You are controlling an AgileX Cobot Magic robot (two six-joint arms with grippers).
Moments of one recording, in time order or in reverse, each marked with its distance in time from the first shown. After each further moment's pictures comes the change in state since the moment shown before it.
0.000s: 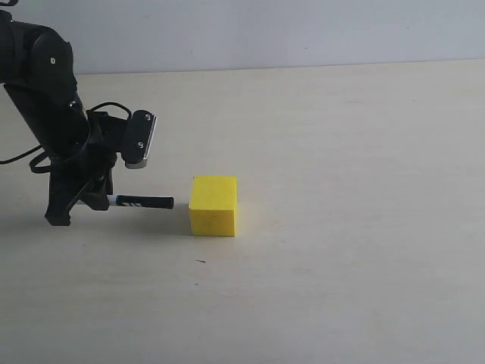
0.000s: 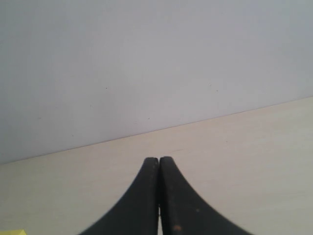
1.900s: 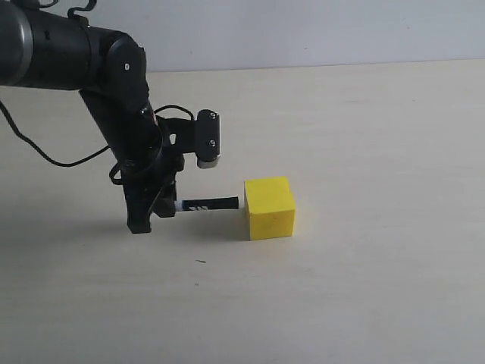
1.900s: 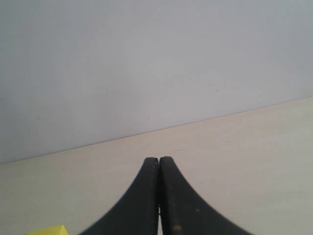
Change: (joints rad) left arm -0.195 0.075 -0.110 -0.099 0.014 -0.191; right arm 0.000 0.000 0.000 0.000 0.000 0.000
